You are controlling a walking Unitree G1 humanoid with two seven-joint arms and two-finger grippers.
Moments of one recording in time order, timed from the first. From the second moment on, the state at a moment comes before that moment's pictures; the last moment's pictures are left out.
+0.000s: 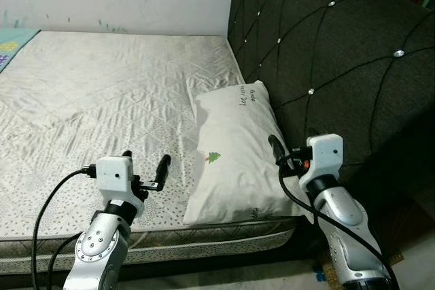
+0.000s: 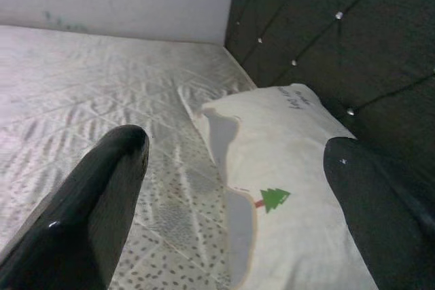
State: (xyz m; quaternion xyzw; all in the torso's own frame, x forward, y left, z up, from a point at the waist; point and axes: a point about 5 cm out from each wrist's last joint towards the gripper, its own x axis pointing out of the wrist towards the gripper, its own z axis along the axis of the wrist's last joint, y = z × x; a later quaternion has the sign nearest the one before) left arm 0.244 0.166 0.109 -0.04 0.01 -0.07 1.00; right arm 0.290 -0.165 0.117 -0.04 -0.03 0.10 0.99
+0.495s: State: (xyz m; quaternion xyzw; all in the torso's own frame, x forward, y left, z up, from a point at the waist) left arm 0.244 0.173 0.111 -0.04 0.00 -0.05 1.00; right arm 0.290 -0.164 0.113 -0.03 -0.02 0.10 0.99
